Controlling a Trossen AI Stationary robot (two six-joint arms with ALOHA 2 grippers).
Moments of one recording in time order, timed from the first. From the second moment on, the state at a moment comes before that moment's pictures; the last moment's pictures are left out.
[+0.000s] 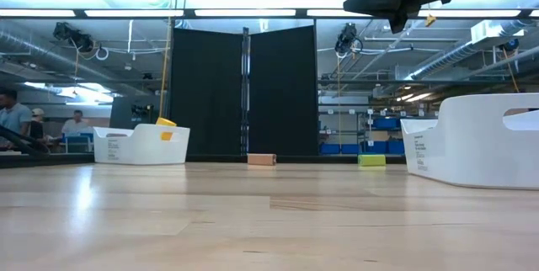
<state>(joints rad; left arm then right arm) -1.00 1.77 1.16 -0.85 0.18 -0.98 0.08 0.98 0.57 0.24 0.32 0.11</state>
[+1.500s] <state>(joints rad) -0.67 1.75 1.16 -1.06 -0.52 -0.78 0.08 0.98 0.57 0.23 0.32 0.11</state>
